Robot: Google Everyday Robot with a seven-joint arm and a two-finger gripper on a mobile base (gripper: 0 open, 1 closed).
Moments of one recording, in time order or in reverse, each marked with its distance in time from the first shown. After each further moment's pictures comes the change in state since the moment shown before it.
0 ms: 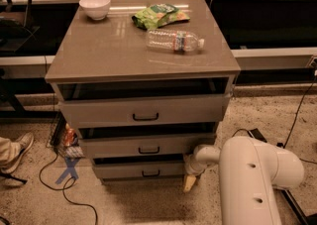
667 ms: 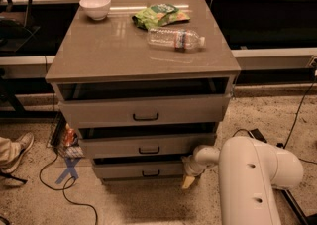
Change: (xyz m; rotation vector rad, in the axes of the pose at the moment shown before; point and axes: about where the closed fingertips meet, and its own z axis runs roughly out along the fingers) arm -0.001 0.003 0.003 0.001 -0.002 -0.001
